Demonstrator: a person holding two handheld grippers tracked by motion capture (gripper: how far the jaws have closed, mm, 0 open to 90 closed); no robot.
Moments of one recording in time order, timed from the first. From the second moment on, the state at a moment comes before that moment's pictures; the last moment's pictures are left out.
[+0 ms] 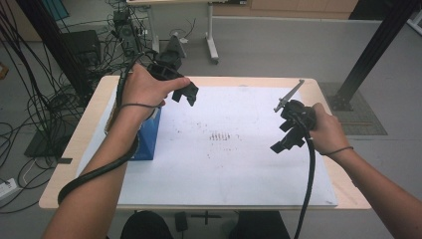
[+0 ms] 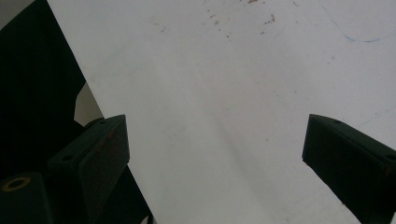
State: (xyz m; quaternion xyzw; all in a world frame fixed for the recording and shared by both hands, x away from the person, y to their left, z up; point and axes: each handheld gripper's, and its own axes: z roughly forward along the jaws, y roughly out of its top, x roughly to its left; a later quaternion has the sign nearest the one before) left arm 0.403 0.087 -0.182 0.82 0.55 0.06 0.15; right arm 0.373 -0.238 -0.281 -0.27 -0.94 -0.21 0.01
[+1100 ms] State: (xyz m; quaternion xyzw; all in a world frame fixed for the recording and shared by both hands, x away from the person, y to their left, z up) left arm 0.425 0.045 -0.282 0.83 0.54 0.01 0.15; right arm 0.373 -0.246 -0.282 -0.27 -0.94 -0.21 0.01
